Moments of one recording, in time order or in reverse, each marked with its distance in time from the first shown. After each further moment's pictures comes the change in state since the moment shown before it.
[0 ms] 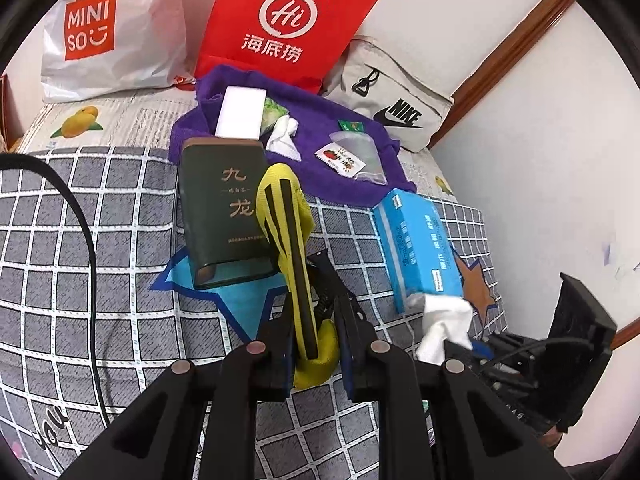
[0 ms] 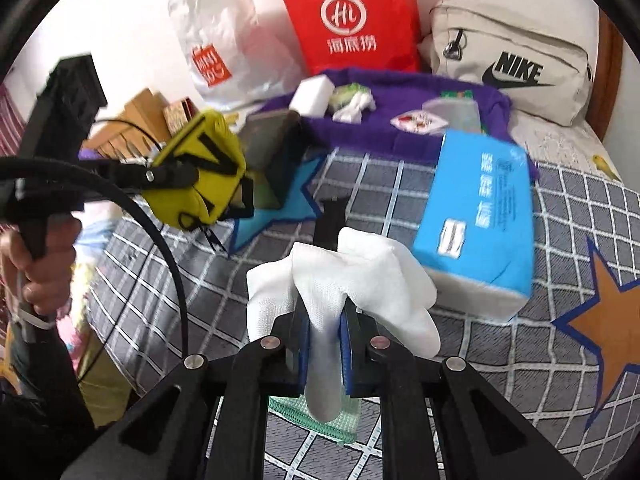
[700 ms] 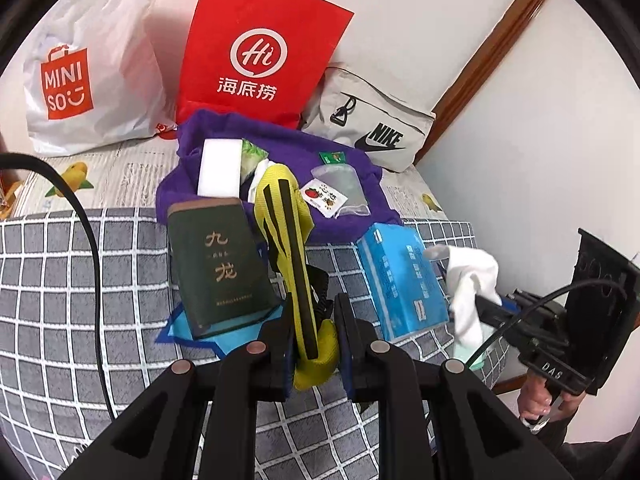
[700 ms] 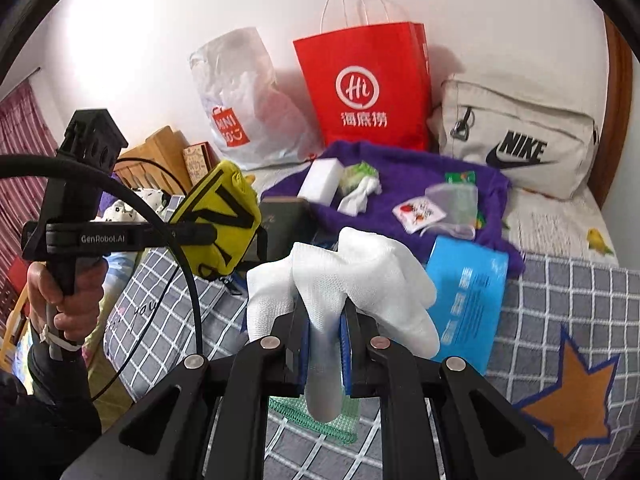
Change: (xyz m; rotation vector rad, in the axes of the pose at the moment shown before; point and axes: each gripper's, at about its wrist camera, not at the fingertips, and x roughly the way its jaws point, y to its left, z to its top) left arm -0.021 -0.025 0.031 0.079 -0.056 0.000; right arm -0.036 -0.010 0.064 -0.071 -0.146 0.035
